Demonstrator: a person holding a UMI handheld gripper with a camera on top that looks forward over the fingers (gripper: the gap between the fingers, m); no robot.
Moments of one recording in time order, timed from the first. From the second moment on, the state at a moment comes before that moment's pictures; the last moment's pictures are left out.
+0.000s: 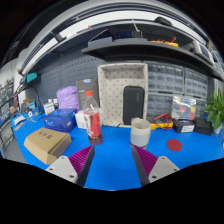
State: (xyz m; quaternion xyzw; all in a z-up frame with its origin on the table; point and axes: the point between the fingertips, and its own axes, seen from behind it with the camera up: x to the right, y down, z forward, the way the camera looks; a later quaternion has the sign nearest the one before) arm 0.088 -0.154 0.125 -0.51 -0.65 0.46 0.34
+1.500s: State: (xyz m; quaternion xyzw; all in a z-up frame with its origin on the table) arm -0.114 -0.233 0.104 -0.59 -0.54 0.51 0.32
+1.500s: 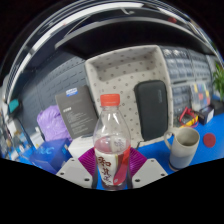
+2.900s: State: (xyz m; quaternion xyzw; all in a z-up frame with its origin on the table) arm -0.104 -0.135 0.223 -0.70 -0.33 0.64 0.05
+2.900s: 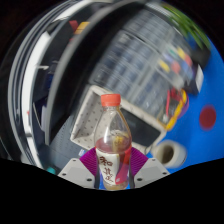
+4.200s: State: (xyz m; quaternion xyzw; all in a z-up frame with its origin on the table) arm -0.138 0.092 0.103 -0.57 -0.54 0.43 0.45
